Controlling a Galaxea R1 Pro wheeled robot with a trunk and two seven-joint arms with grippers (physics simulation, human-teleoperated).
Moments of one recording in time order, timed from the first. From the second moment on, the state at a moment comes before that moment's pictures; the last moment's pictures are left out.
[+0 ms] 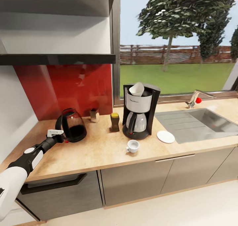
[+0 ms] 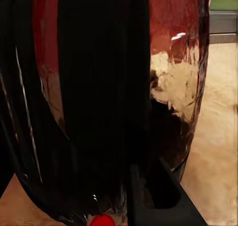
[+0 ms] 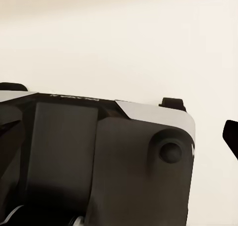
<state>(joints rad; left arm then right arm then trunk) -0.93 0.33 0.10 -0.34 0.13 -0.23 -0.54 -0.32 0.03 0.01 0.08 0.02 -0.12 0.14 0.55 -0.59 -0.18</state>
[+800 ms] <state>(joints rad) -0.93 0.33 0.10 -0.34 0.13 -0.23 -0.54 -0.32 0.03 0.01 0.08 0.02 -0.12 0.14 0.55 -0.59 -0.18</state>
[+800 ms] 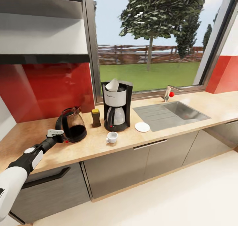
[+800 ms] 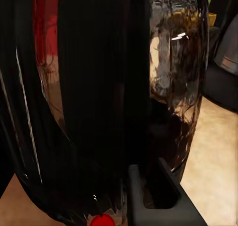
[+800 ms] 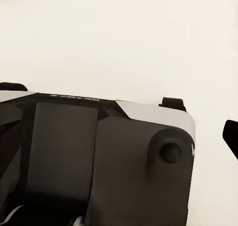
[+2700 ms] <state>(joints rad) -0.94 0.34 0.10 -0.50 0.12 -0.04 -0.54 -0.32 0.03 0.01 0.08 0.02 -0.13 0.14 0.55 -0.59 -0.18</state>
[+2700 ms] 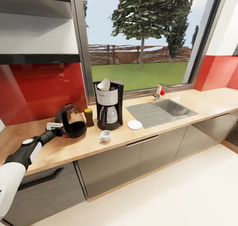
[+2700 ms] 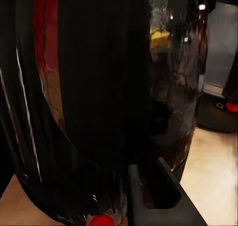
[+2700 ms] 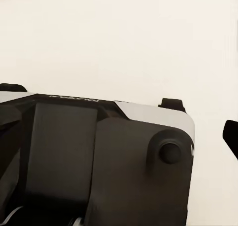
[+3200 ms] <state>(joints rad) -0.94 0.34 0.10 -0.50 0.12 -0.04 -0.54 -0.32 0.03 0.01 0.08 0.02 -0.13 0.14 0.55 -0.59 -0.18</state>
